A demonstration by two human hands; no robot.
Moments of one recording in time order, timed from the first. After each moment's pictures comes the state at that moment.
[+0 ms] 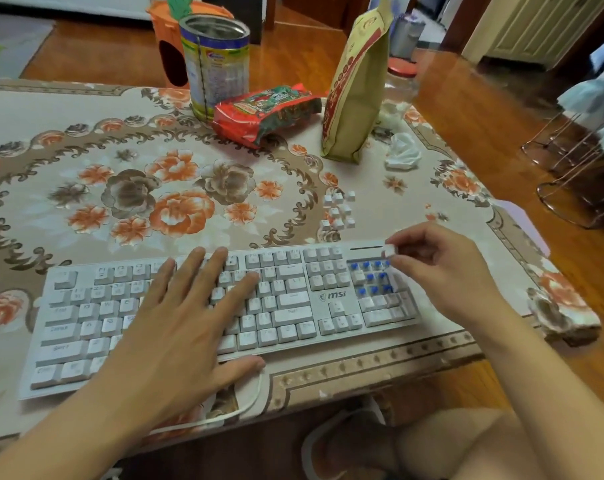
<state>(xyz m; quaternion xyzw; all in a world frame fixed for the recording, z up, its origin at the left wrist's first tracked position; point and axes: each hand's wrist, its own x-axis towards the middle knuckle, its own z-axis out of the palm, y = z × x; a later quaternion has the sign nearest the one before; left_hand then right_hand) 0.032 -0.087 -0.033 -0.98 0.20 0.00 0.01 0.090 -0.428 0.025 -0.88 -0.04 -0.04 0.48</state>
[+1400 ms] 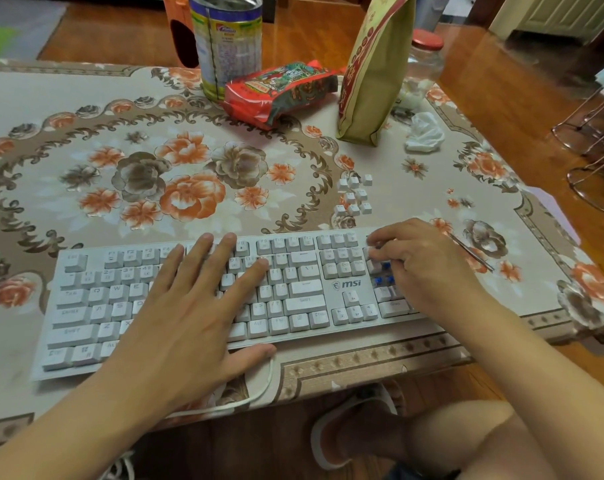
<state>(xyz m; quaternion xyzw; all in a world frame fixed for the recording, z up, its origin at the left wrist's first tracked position) 0.029 -0.090 -0.034 -0.98 0.19 -0.01 0.02 0.106 -0.407 -0.011 -0.96 -0.22 -0.12 0.15</state>
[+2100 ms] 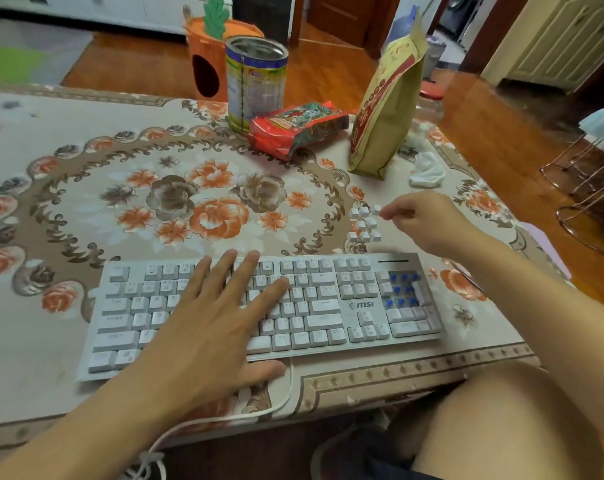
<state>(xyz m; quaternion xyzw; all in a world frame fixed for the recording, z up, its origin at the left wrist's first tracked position) 0.034 -0.077 -0.031 -0.98 0.22 -0.01 -0.01 0.188 -0.395 0.049 -0.97 -0.07 0.03 0.21</state>
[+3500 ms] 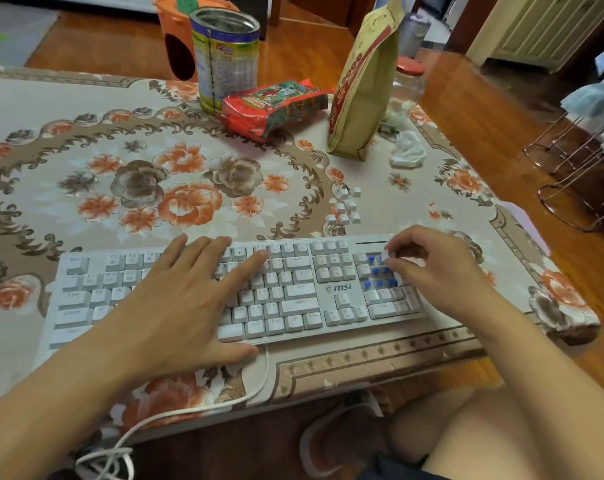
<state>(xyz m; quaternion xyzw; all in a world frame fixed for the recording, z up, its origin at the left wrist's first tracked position) 0.052 -0.072 -0.017 -0.97 0.25 0.01 0.01 0.097 -0.427 0.018 -0.95 -0.09 -0.04 0.31</state>
